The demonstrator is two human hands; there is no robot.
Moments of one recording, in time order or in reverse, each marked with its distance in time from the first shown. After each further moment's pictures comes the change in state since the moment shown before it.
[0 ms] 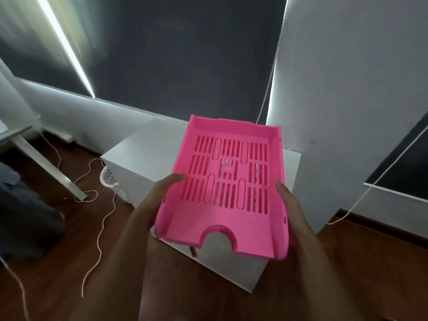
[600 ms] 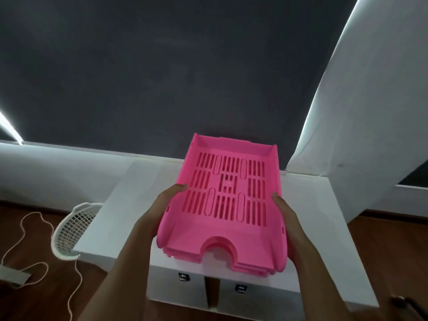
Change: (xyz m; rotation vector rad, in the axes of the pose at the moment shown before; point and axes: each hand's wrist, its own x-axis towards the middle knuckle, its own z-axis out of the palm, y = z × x) left_hand 0.279 0.123 -0.158 0.079 -0.378 -0.160; right_hand 0.209 0.036 0.165 -0.040 0.338 0.007
